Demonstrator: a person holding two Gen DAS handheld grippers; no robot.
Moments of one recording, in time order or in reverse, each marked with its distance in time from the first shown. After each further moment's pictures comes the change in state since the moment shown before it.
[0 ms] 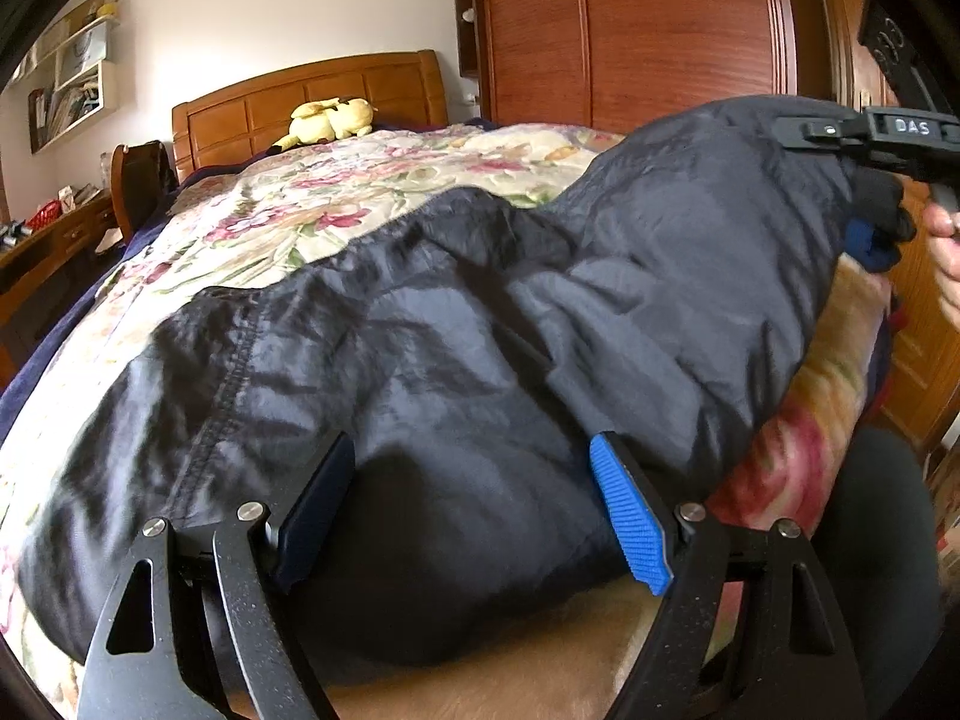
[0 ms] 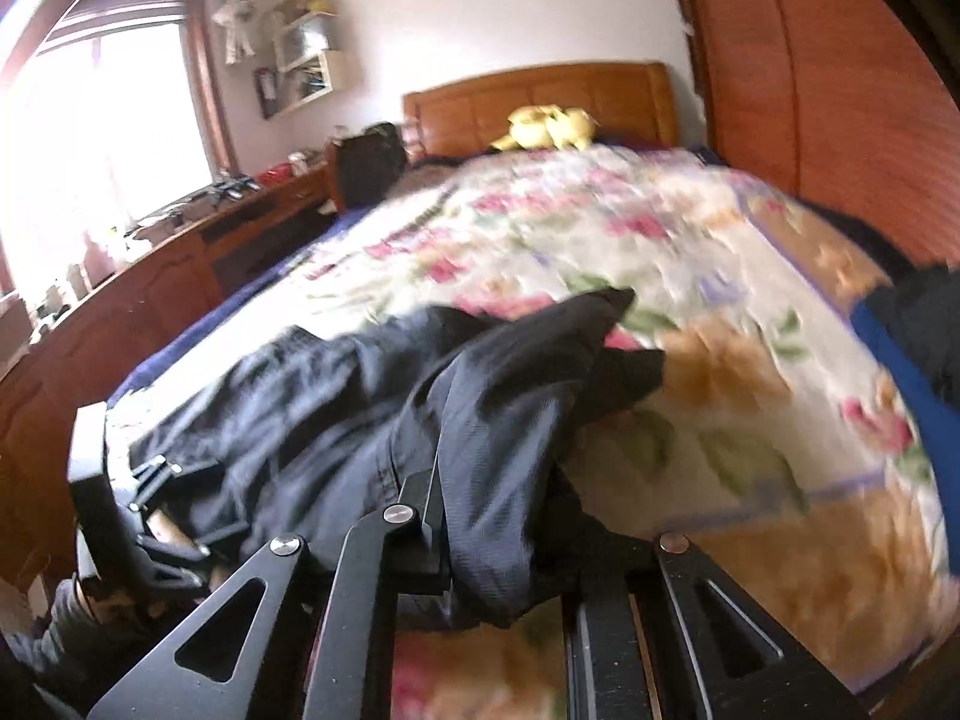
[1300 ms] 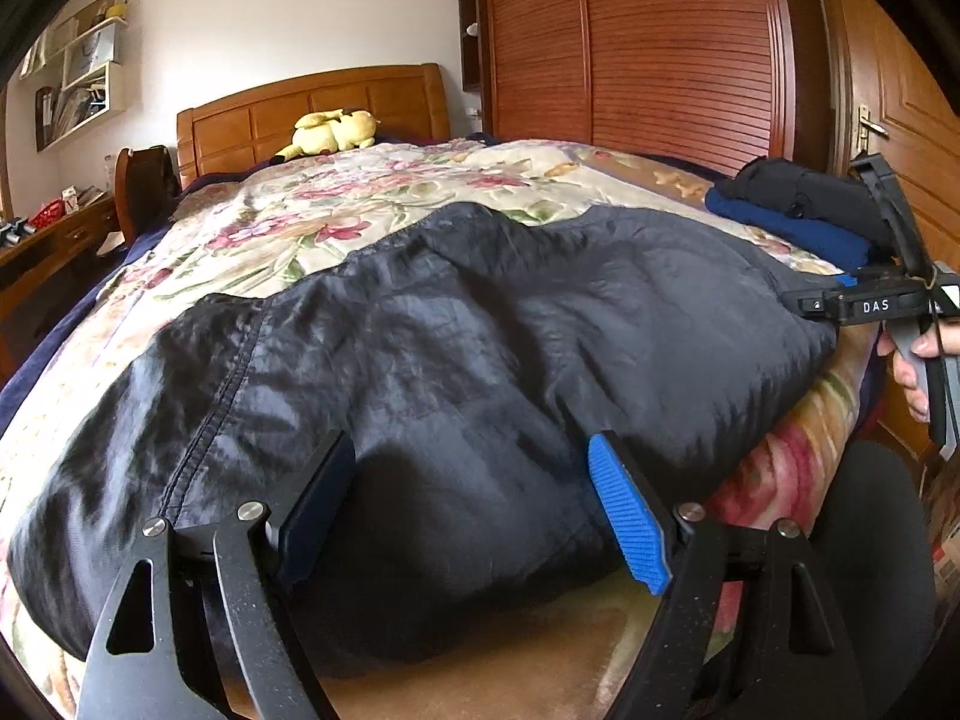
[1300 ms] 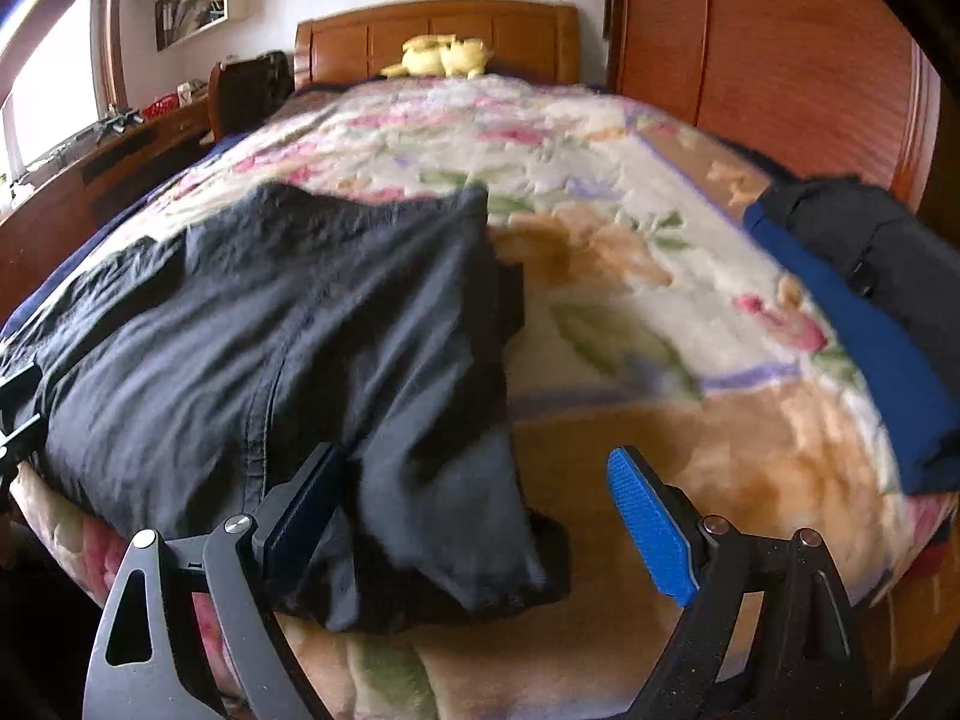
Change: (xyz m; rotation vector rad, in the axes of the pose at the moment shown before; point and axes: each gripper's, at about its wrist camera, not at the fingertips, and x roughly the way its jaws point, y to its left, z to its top) left arm 0.004 -0.005 -0.006 -0.002 -0.024 0.003; right arm 0.053 -0.052 -0.063 0.059 0.216 -0.303
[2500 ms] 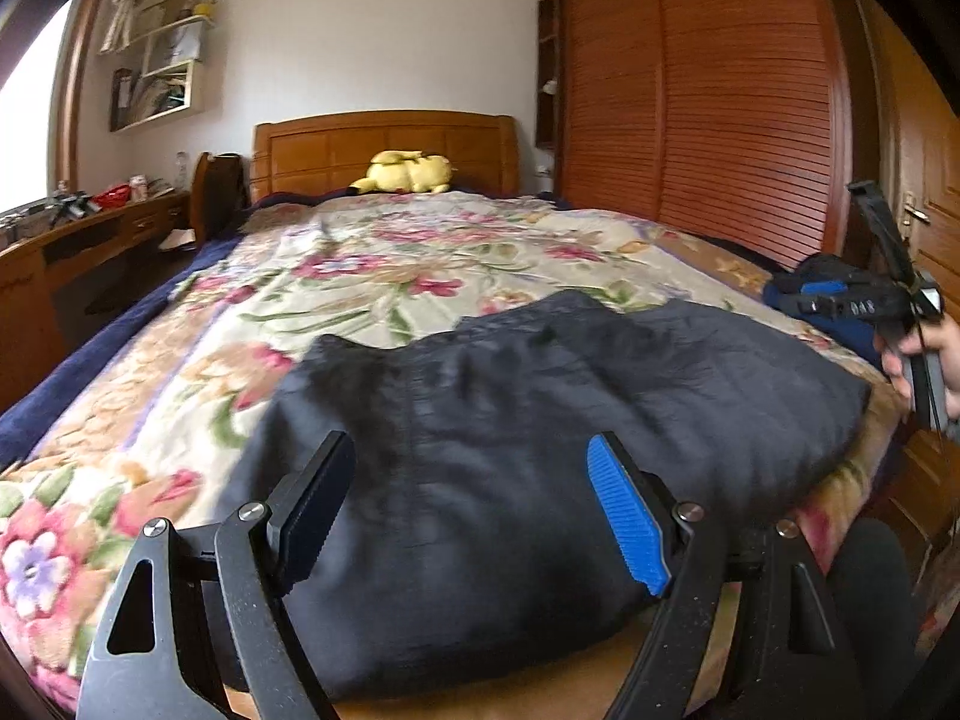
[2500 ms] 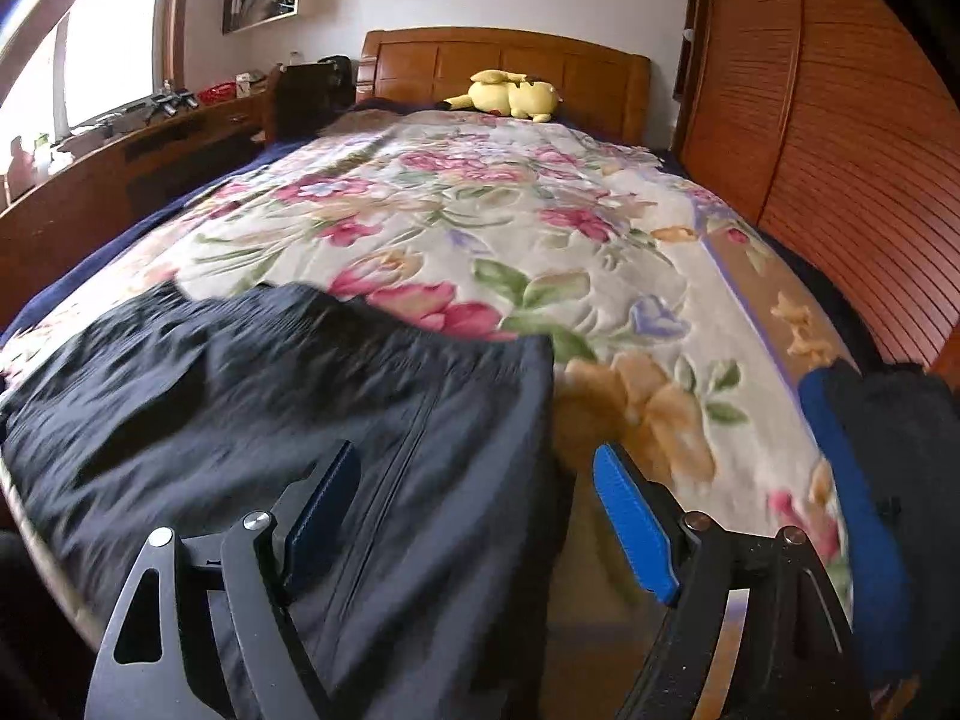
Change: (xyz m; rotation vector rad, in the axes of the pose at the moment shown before) left arm -0.049 0.069 0.014 -0.132 -0.134 0.080; right arm 0.014 0.022 0.083 -0.170 -0.104 0.035
